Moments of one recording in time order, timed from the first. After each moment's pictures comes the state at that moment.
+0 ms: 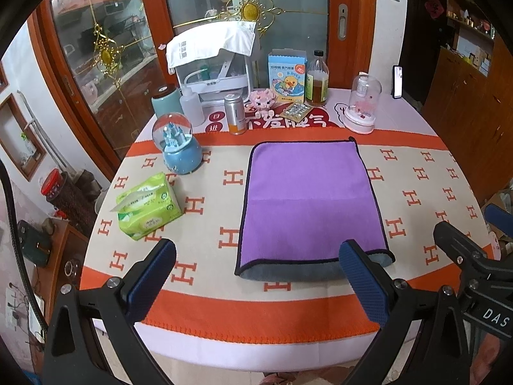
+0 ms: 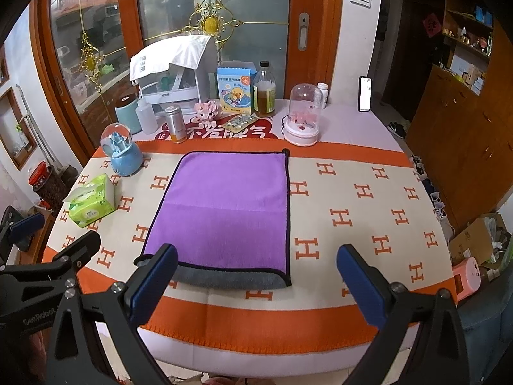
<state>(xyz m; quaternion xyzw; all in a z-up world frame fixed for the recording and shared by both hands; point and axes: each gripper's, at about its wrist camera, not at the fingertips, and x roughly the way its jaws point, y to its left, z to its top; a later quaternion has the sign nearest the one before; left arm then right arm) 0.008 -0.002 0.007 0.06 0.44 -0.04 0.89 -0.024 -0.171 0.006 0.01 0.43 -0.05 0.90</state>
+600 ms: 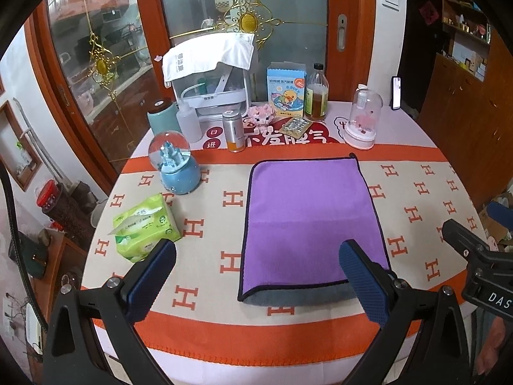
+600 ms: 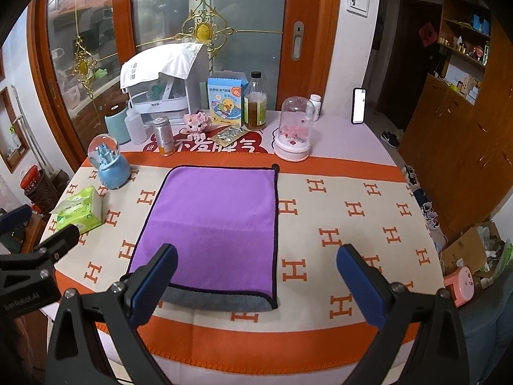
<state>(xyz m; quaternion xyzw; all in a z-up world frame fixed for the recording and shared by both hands) 0.040 0.008 0.013 0.05 0.42 -0.05 0.90 -0.002 -0.181 0.009 -0.01 0.42 -0.07 0.91</state>
